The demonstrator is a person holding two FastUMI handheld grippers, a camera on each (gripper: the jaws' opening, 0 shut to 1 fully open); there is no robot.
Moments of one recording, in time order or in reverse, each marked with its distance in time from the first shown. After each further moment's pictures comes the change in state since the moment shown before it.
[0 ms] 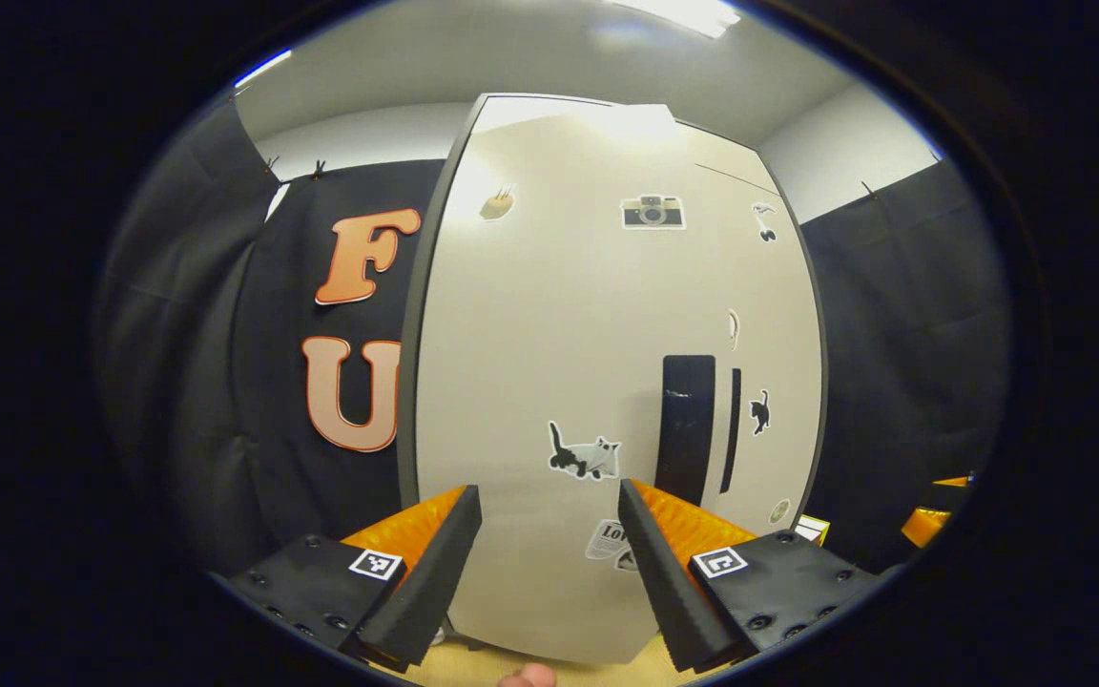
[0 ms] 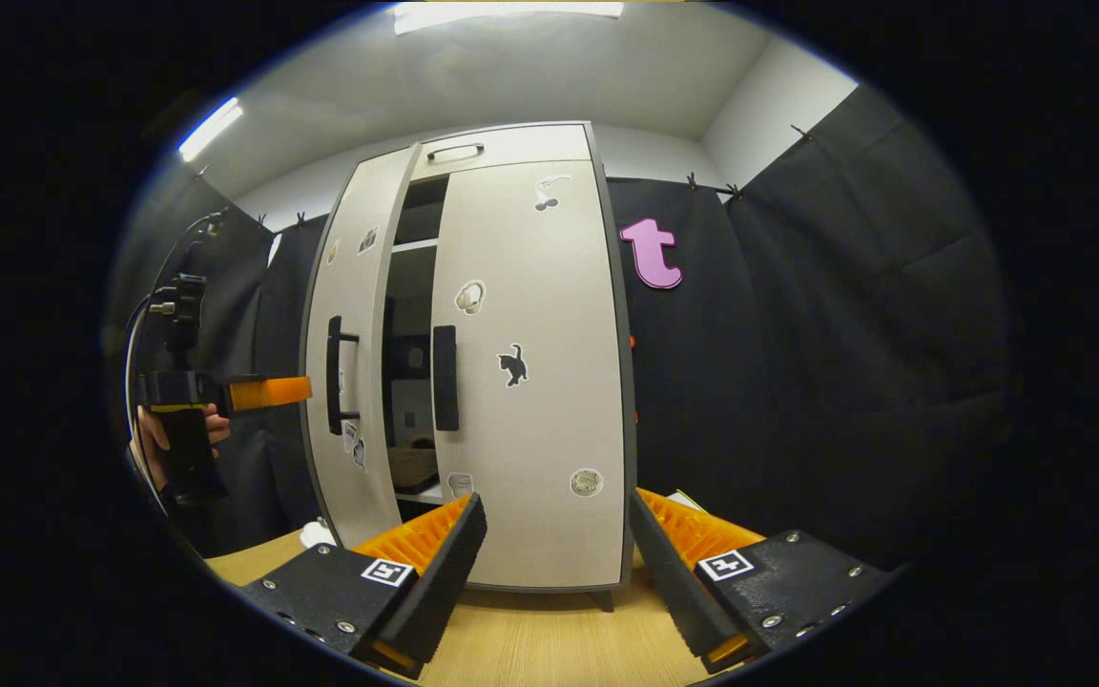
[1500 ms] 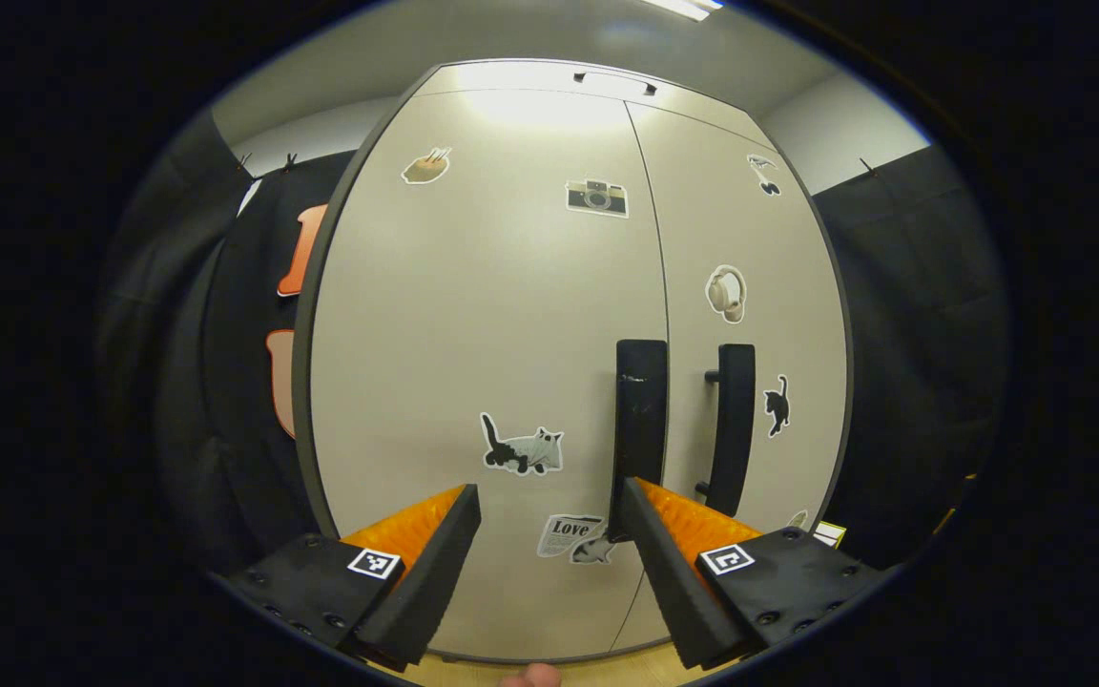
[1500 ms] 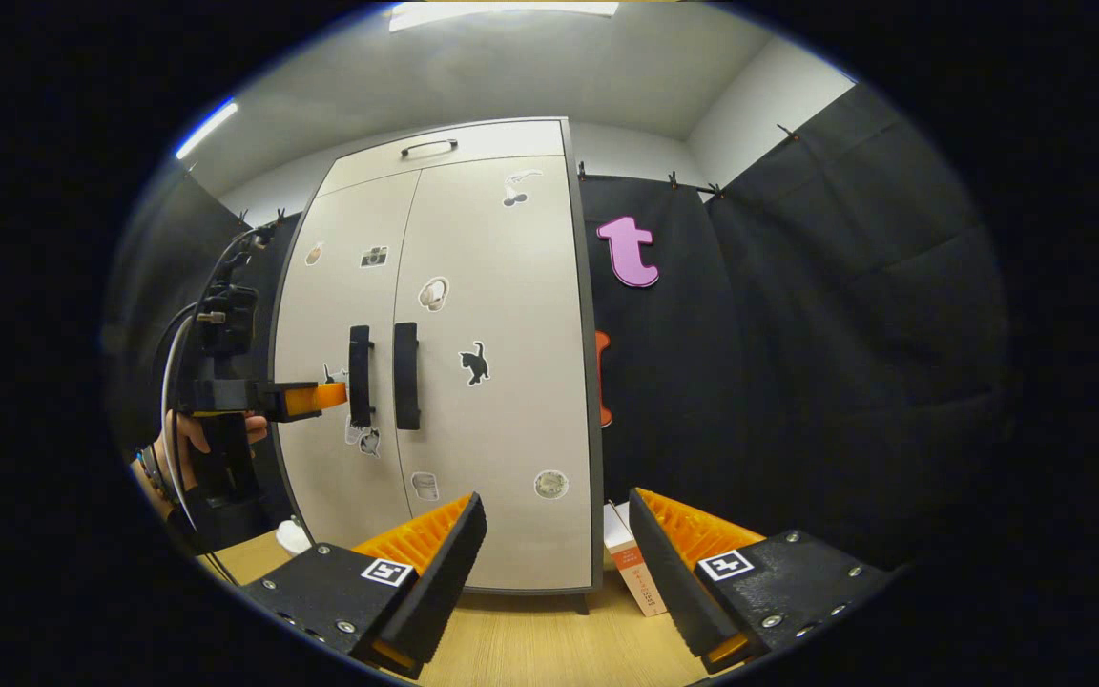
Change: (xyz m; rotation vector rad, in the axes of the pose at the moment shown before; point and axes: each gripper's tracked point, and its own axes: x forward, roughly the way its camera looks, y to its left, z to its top) left arm 0.058 -0.027 -0.009 0.025 0.020 0.013; right arm 0.010 -0.032 -0.001 -0.002 -0.002 -0.051
